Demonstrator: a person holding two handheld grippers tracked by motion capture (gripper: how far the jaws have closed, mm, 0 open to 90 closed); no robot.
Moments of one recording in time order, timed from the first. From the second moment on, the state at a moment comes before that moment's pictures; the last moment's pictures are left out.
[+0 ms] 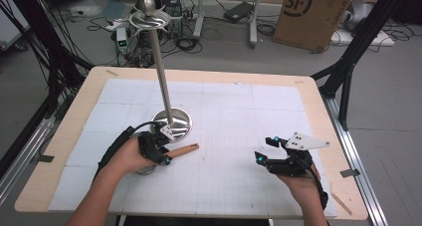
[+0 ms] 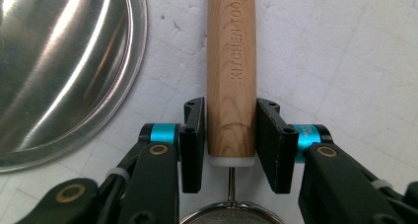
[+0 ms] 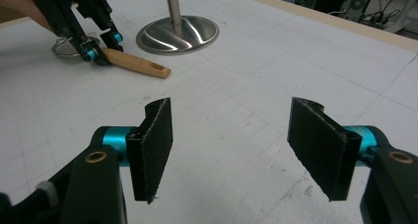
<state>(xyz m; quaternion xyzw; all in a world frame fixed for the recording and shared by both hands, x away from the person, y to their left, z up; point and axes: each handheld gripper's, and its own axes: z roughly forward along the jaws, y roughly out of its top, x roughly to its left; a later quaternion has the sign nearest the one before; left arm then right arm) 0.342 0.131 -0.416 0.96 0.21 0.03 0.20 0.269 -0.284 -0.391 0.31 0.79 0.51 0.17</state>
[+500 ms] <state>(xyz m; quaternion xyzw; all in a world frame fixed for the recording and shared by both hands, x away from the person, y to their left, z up) 0.336 0.131 -0.417 0.95 0.21 0.04 0.22 0.269 -0.284 -0.392 0.31 0.79 0.50 0.17</state>
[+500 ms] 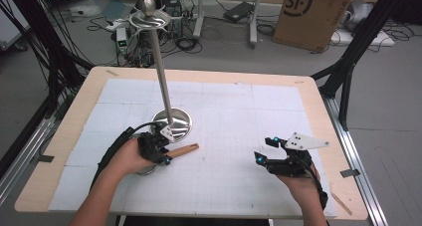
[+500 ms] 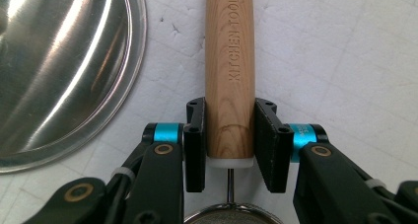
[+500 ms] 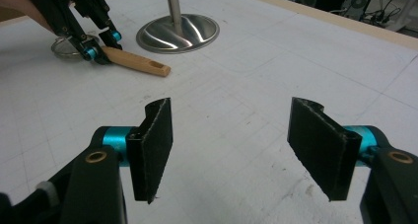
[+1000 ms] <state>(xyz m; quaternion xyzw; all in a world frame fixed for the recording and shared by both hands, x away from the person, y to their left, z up) 0.323 0.144 -0.398 0.93 0.20 0.06 0.29 0.270 -0.284 -0.392 0.31 0.79 0.51 0.17</state>
